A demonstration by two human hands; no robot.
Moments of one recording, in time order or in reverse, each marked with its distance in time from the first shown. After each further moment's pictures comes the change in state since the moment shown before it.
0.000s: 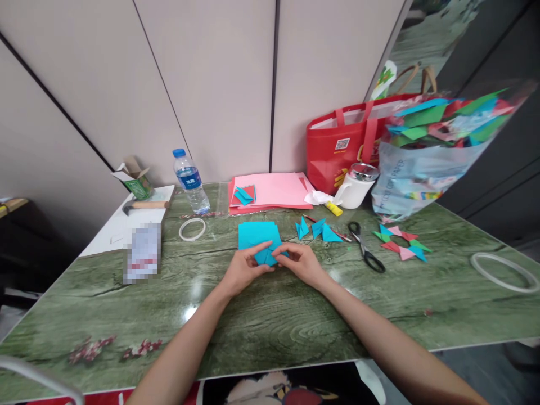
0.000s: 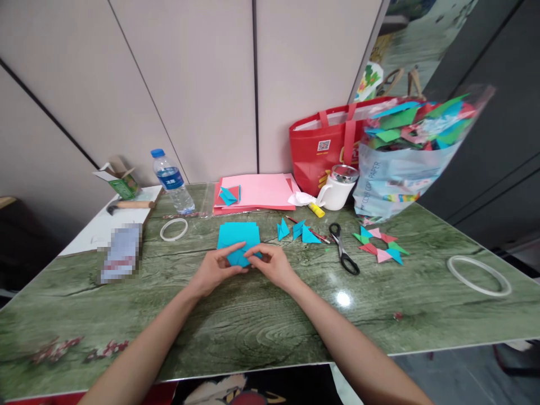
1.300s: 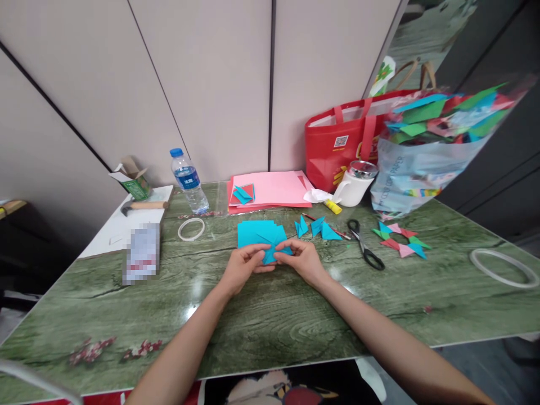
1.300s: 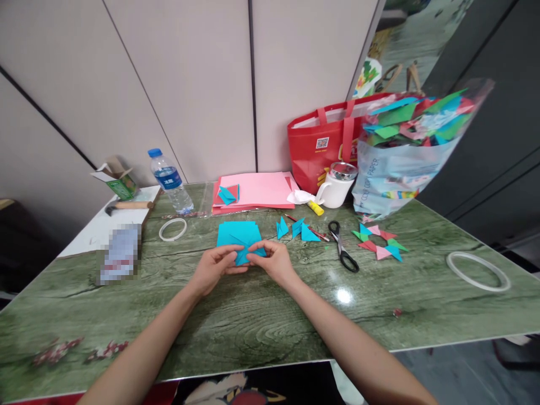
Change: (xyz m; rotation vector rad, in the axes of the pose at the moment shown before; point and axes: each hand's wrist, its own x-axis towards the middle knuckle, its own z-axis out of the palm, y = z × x) left_hand 0.002 -0.010 0.003 -0.422 0.012 -0.072; right_hand 0.001 0.001 0.001 0.079 0.163 0.093
